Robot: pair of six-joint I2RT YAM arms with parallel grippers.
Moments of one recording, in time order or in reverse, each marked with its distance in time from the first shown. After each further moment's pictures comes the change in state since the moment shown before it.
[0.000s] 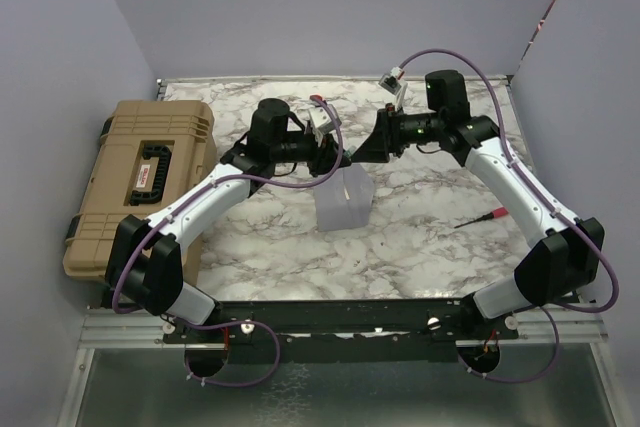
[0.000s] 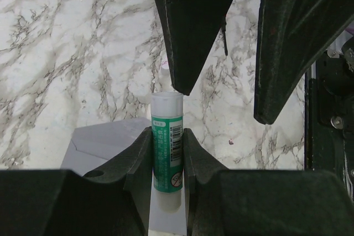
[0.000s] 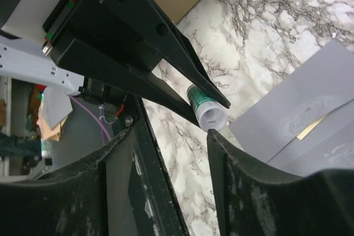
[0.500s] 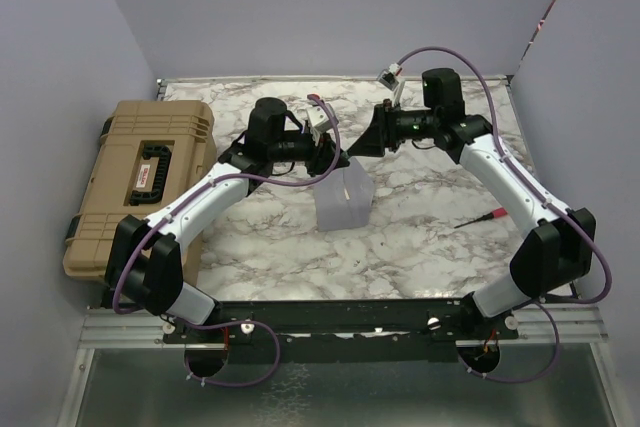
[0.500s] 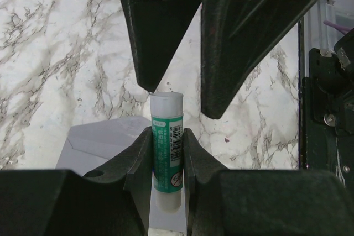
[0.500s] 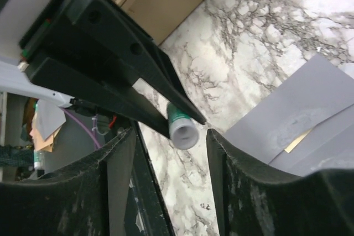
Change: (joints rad) left arm 0.018 0.000 0.000 -0.009 0.037 -0.010; right arm 0.000 0.039 -0.017 0.119 -0.027 0.029
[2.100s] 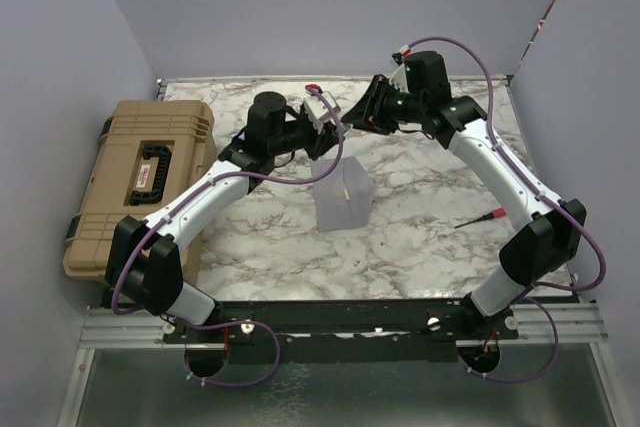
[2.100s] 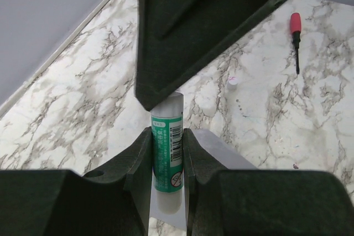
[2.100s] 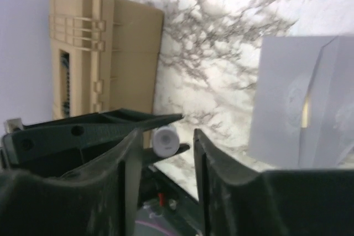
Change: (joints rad) left arm -0.012 0.001 0.042 0.063 -0.266 0.090; right arm 0.082 0.101 0.245 -0.181 0.560 0.561
